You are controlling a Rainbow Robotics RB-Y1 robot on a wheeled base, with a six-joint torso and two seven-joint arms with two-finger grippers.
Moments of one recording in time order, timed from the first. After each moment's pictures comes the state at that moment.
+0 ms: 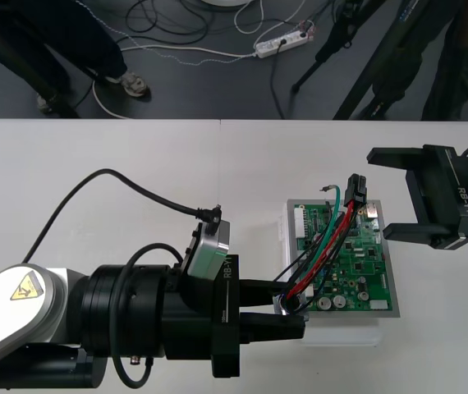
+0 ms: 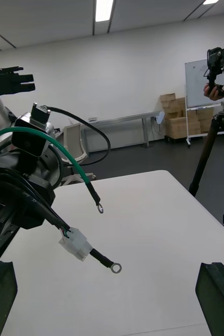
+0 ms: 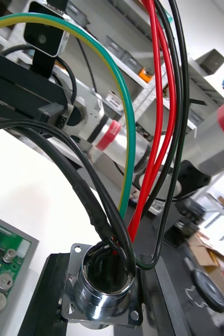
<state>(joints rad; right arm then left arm) -0.20 -0.61 -0.15 -1.61 0.88 -1.56 -0.12 -0.15 0.79 -0.69 -2.22 -1.07 -0.63 0.55</state>
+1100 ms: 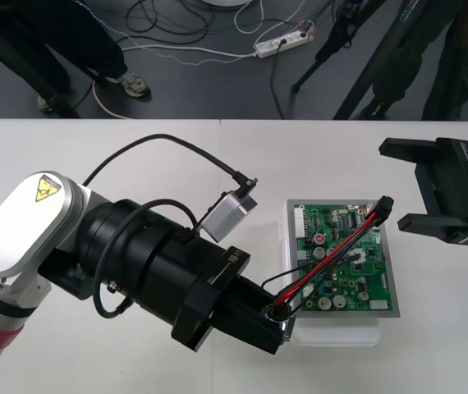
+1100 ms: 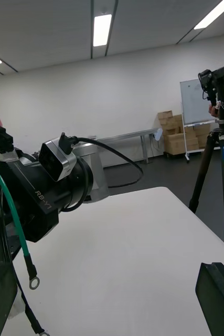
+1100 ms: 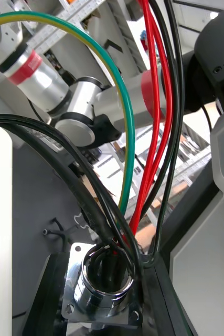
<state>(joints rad) -0.20 -0.63 -0.15 -1.59 0.79 -1.56 -0.12 -0.32 0.49 -0.41 -1.94 -1.10 -1.43 1.04</state>
